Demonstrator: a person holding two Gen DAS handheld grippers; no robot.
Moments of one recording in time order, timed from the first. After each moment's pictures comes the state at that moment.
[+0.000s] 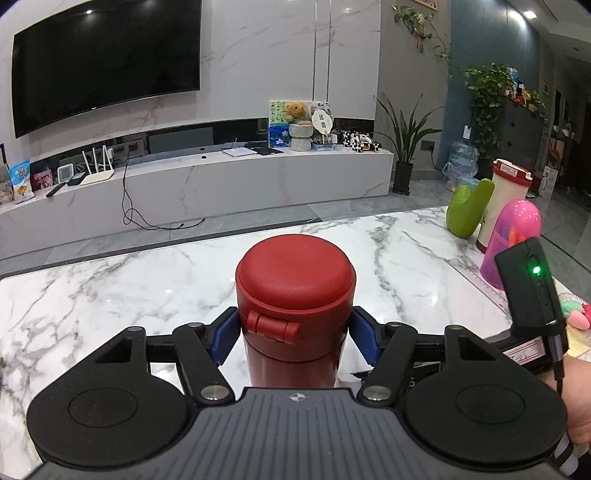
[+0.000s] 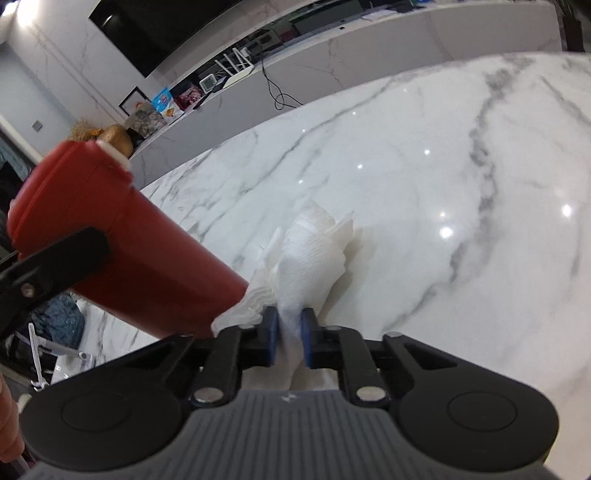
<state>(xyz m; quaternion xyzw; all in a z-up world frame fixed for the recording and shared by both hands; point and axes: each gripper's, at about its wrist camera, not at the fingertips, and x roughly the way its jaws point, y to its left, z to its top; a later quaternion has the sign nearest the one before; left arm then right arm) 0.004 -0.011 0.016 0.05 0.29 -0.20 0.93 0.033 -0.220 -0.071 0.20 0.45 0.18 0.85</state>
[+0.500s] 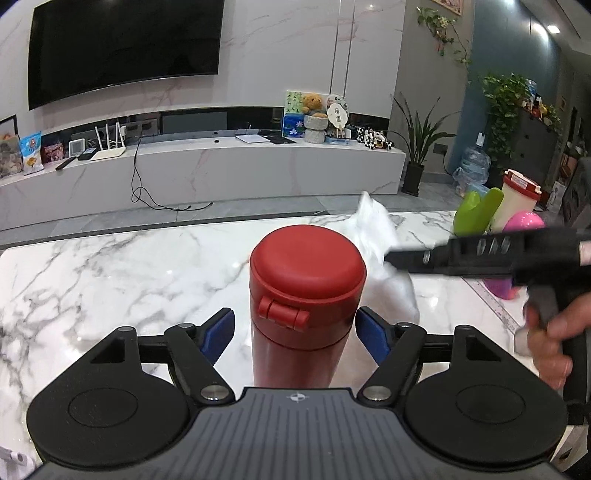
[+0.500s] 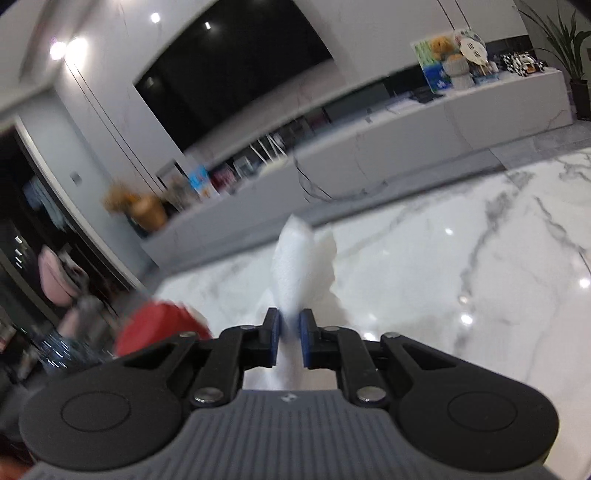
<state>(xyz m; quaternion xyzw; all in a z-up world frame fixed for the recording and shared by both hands) -0.002 -0.004 0.017 0.02 0.31 -0.18 0.93 0.026 -0.267 0.006 0.23 0.31 0.21 0.90</state>
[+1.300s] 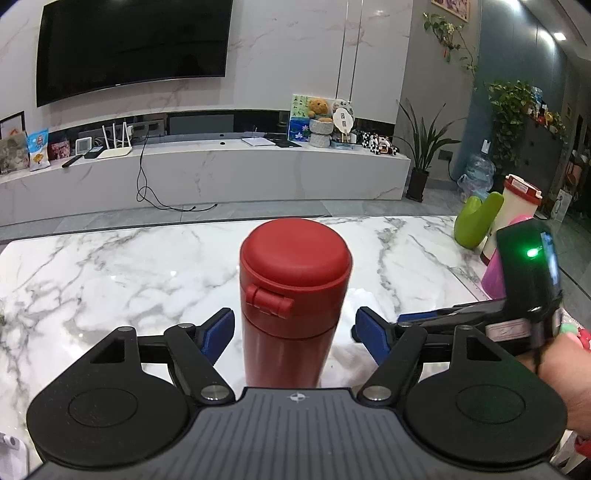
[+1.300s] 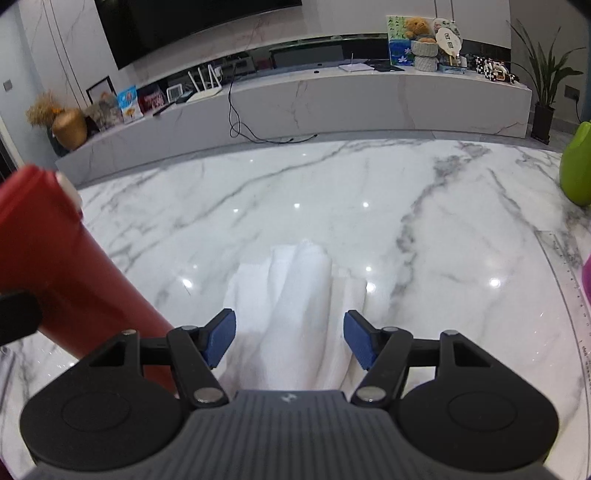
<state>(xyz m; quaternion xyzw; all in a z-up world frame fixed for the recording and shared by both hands) -0.009 -0.013 0.013 0.01 0.30 -0.17 0.94 0.044 -0.231 -0.057 0.07 0.41 0.10 0.90</state>
